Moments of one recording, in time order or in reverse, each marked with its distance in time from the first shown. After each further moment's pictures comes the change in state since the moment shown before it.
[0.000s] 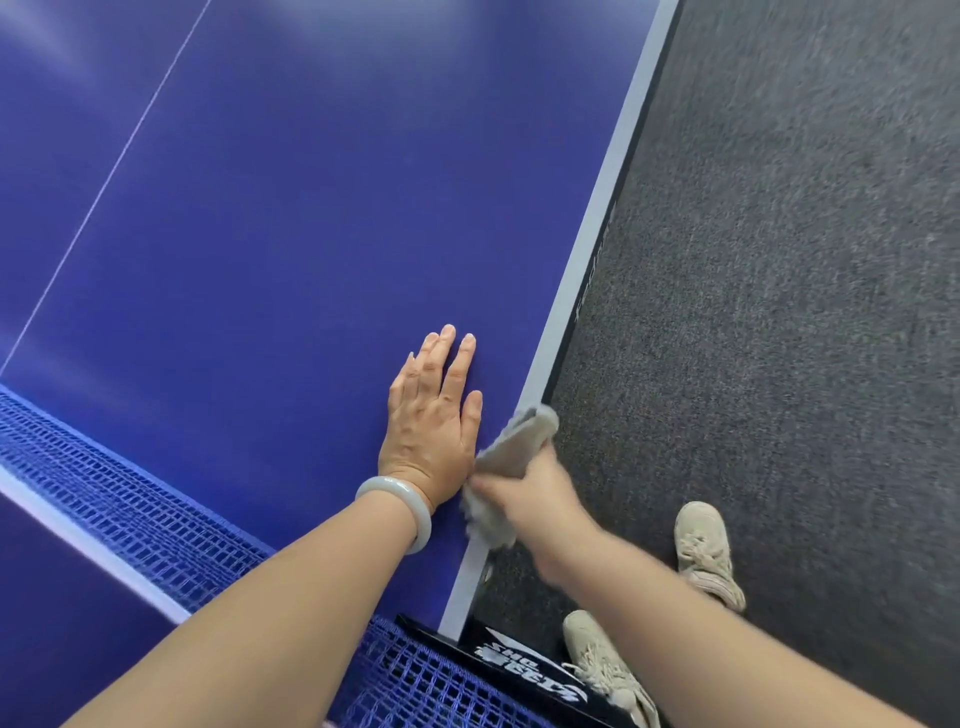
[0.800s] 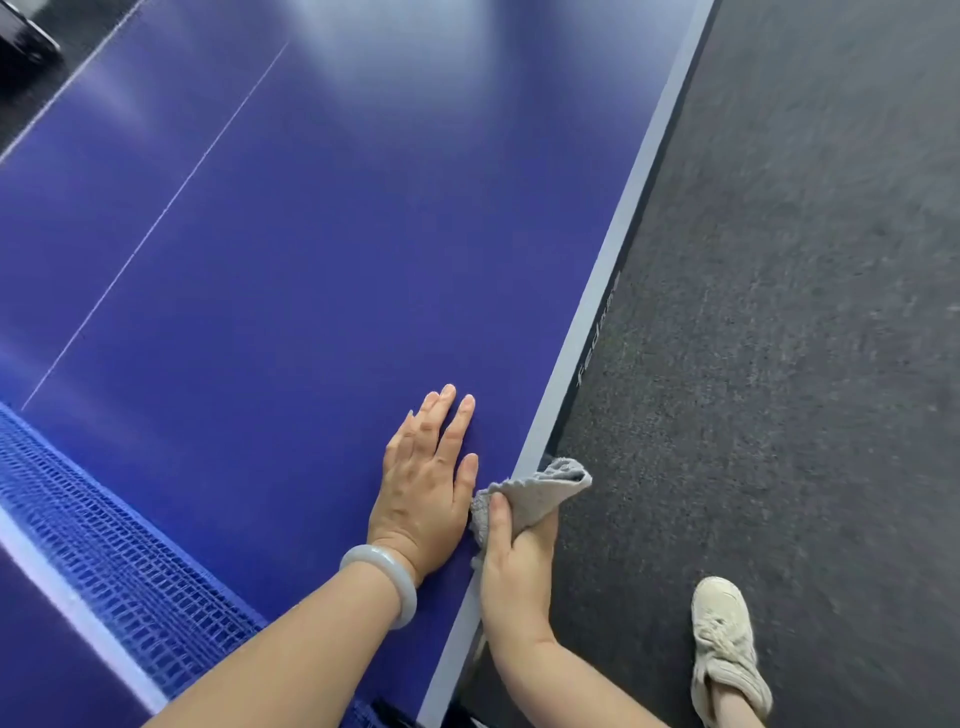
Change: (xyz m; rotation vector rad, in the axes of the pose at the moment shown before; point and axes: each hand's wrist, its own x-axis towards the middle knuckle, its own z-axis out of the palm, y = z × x) left_hand -0.001 0.000 0.002 -0.028 -0.006 -0.026; right_hand 0.029 0.031 0.021 0.214 0.316 -0.350
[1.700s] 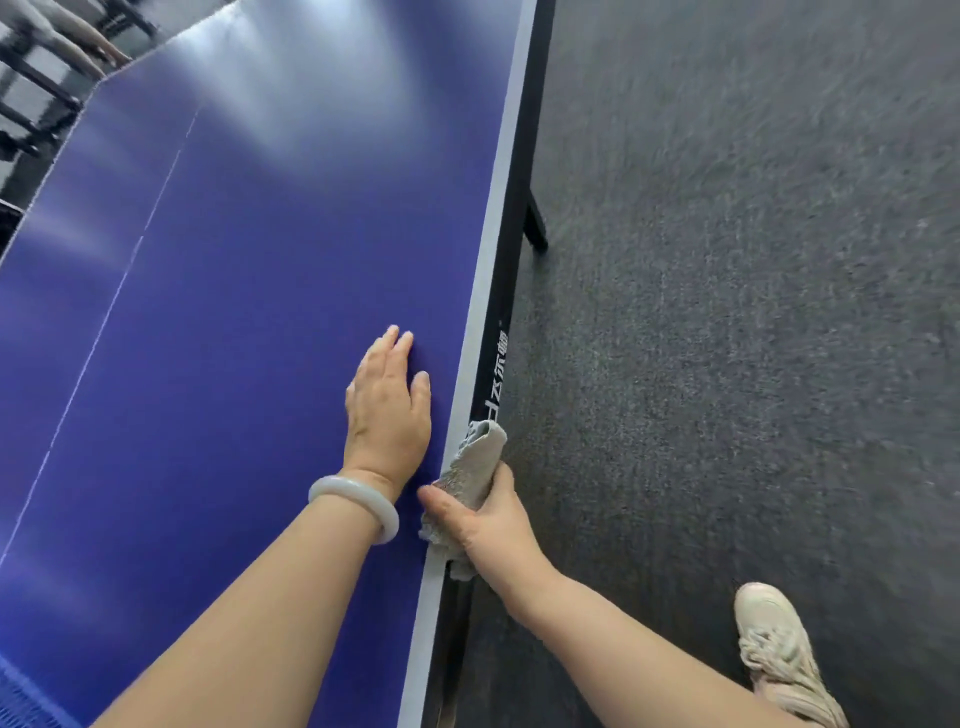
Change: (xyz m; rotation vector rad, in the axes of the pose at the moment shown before) left_hand 0.188 0.084 -0.013 -0.078 0.059 -0.056; right_hand 0.128 -0.063 -0.043 0.103 -0.345 0.138
